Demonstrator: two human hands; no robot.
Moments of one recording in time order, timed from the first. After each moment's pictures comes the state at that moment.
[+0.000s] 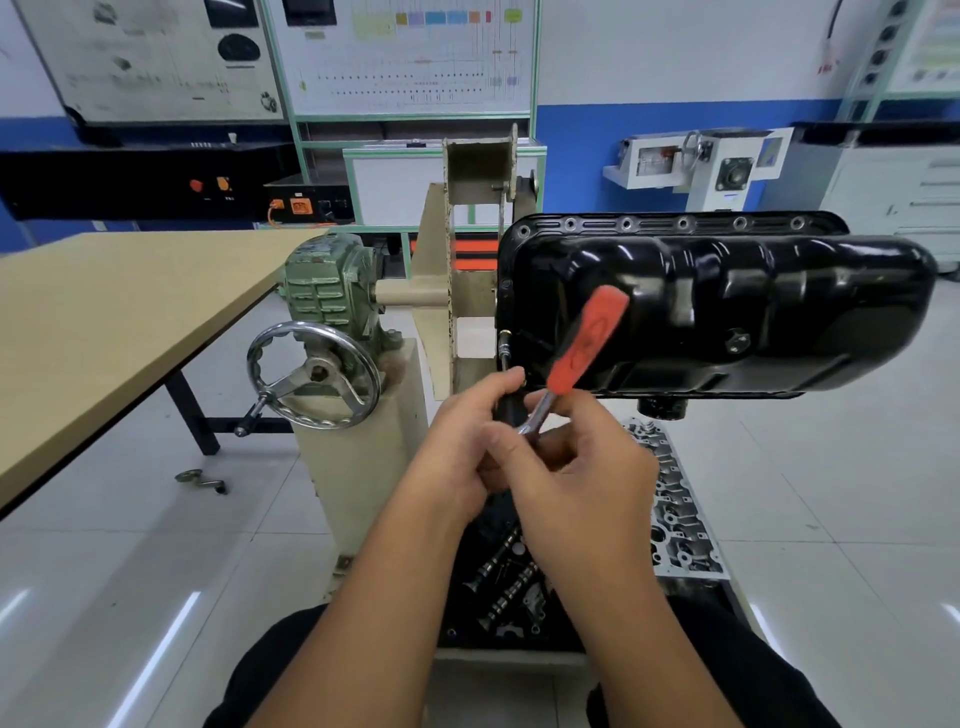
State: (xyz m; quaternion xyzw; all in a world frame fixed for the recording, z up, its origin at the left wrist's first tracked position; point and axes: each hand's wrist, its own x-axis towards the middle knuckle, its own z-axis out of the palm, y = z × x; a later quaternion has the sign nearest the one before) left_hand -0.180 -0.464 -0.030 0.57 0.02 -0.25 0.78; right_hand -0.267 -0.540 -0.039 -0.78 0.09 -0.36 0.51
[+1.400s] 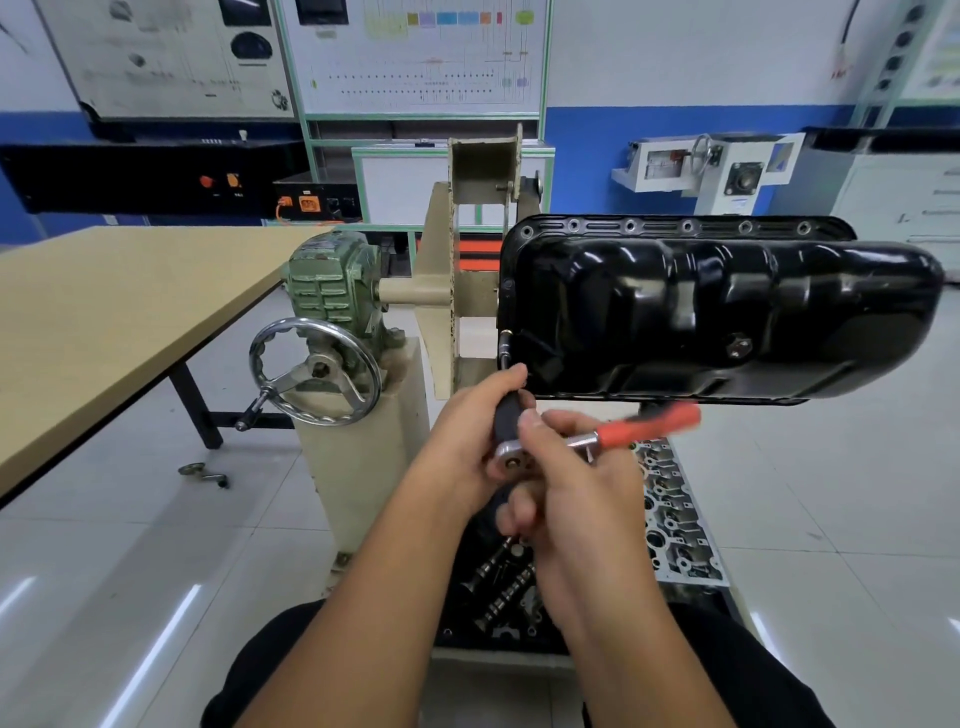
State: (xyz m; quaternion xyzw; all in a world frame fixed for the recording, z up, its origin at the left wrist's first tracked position) left_hand -0.159 -0.475 -0.043 0.55 -0.01 -0.23 0.80; right_hand -0.274 -0.533 -0.032 -0.46 0.15 -0.16 0.86
